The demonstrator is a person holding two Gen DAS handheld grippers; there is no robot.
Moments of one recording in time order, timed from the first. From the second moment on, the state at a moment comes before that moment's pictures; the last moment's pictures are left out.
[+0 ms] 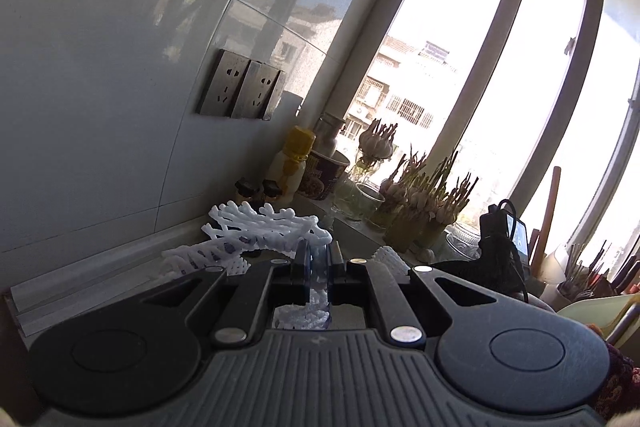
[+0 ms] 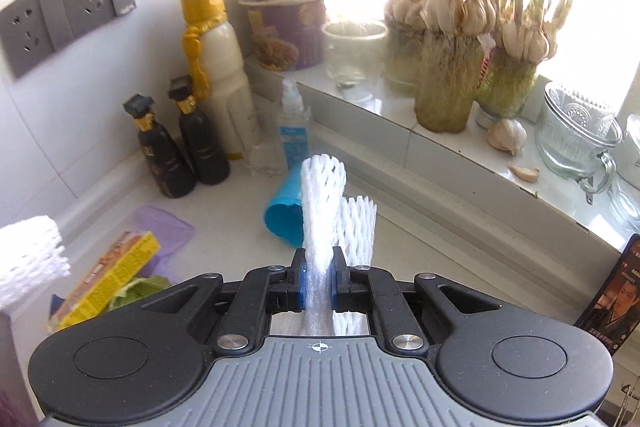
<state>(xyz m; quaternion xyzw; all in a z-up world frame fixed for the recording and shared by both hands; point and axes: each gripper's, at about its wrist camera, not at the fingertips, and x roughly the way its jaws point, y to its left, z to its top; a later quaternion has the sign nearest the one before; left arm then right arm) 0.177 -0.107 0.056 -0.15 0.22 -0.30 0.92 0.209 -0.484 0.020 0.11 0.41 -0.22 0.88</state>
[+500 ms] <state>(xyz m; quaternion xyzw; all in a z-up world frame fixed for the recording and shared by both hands) 0.140 -0.021 0.064 -0.18 0.20 -0.24 0.93 0.211 -0.371 0.065 0.11 0.38 -0.09 0.91</state>
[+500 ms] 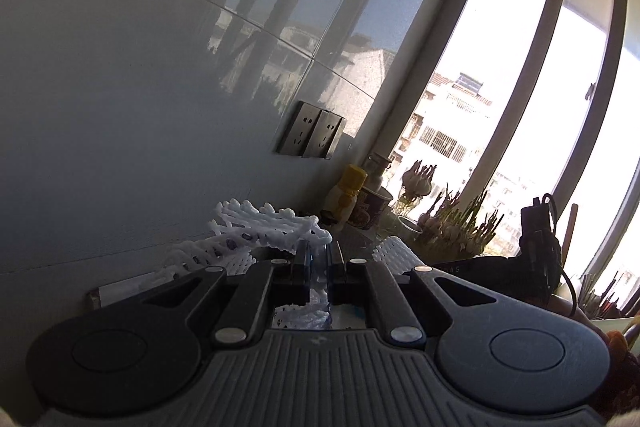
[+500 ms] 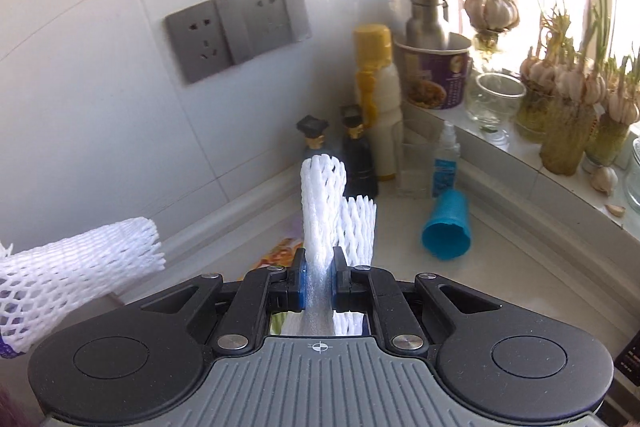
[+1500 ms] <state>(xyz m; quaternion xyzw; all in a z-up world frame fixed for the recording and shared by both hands) 0.111 0.060 -0.024 -0.17 0.32 -0.11 0.93 0.202 -0.151 -0.006 0.06 0.41 0.09 0.90</state>
